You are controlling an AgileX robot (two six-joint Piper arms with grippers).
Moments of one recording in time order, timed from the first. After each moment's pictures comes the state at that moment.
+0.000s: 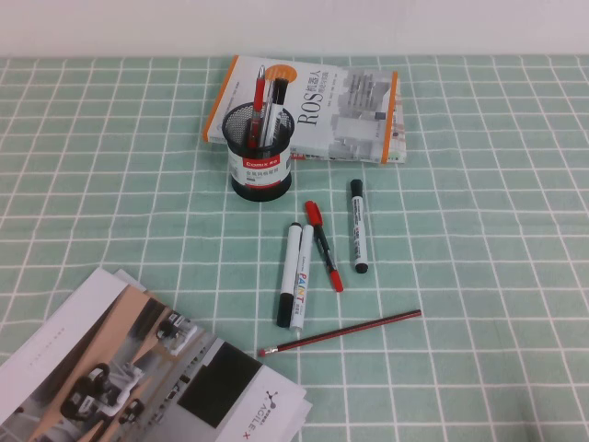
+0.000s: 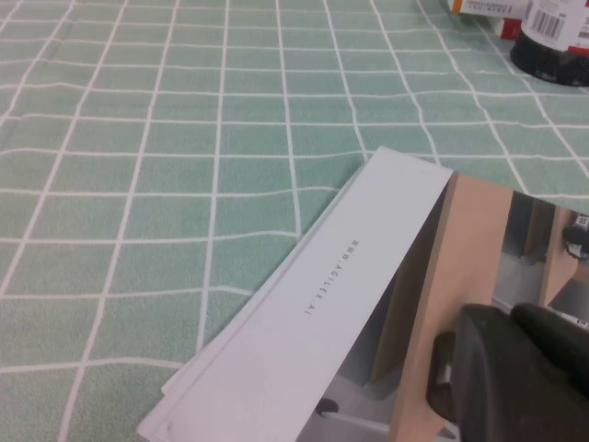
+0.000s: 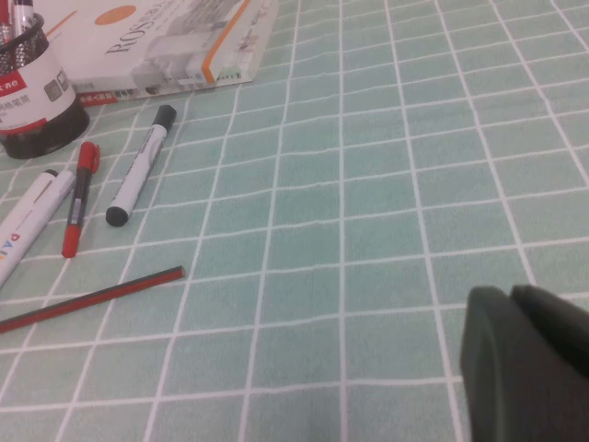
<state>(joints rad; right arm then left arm) 0.08 -0.02 0.03 0.25 0.35 -0.01 -0.11 -0.01 0.02 -0.03 0.38 0.00</state>
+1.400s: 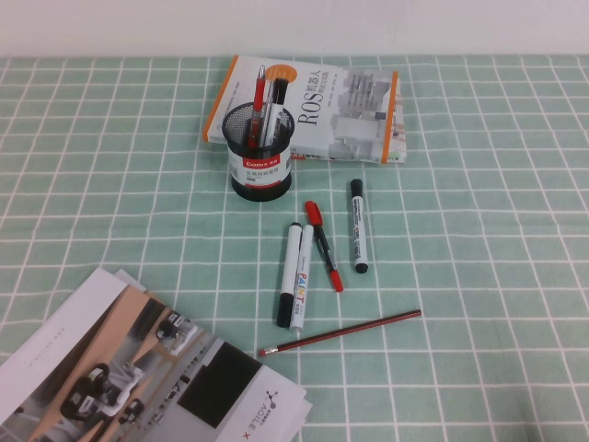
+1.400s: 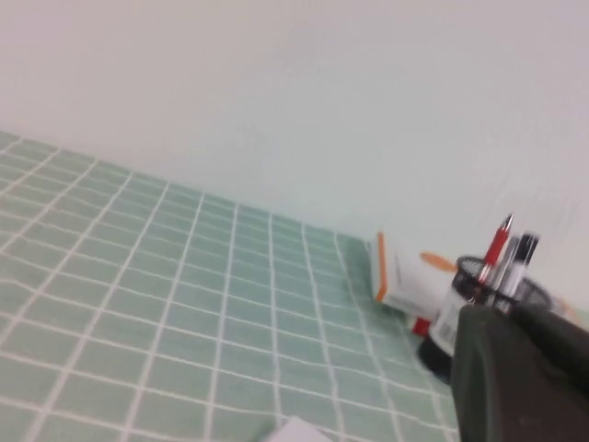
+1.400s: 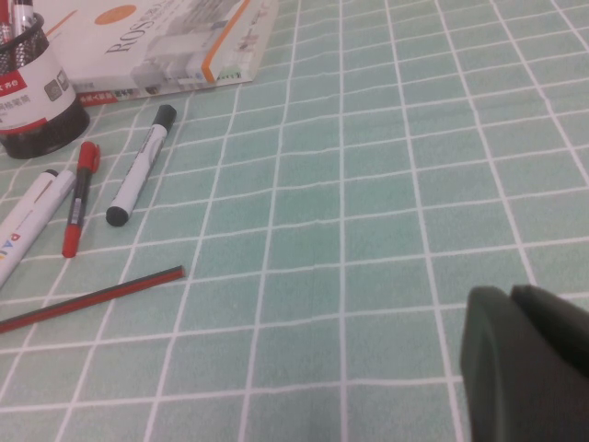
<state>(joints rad) 0.08 -0.02 0.03 0.25 0.35 -0.01 -0.11 -0.01 0.03 -0.16 -0.01 -0.14</state>
